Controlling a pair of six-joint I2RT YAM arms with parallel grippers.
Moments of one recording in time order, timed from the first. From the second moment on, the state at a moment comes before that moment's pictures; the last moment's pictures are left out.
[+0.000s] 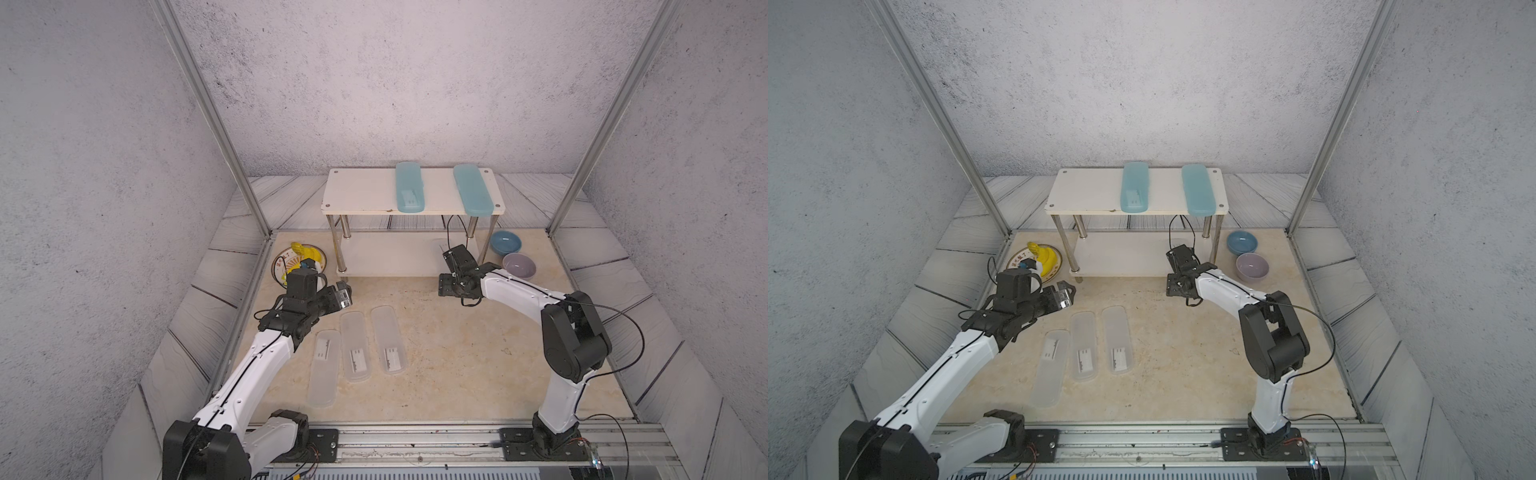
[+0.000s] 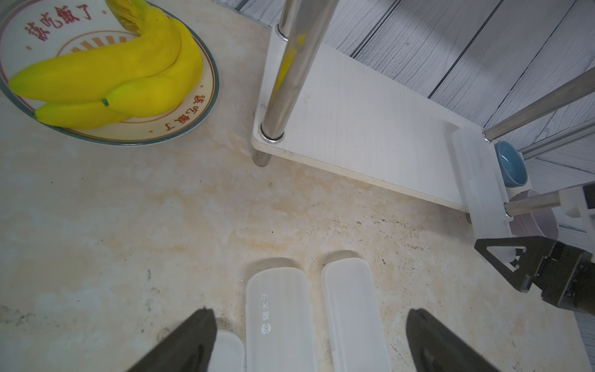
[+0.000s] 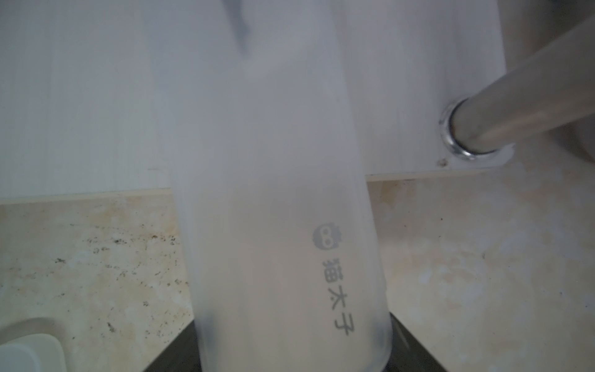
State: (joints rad) left arm -0.22 1.10 0.82 -0.39 0.10 -0.48; right arm 0.51 1.86 1.36 -0.55 0.21 0.49
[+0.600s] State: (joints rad) left arm -0.22 1.10 0.82 -0.39 0.11 -0.47; right arm 0.51 1.78 1.36 -0.61 0.16 0.52
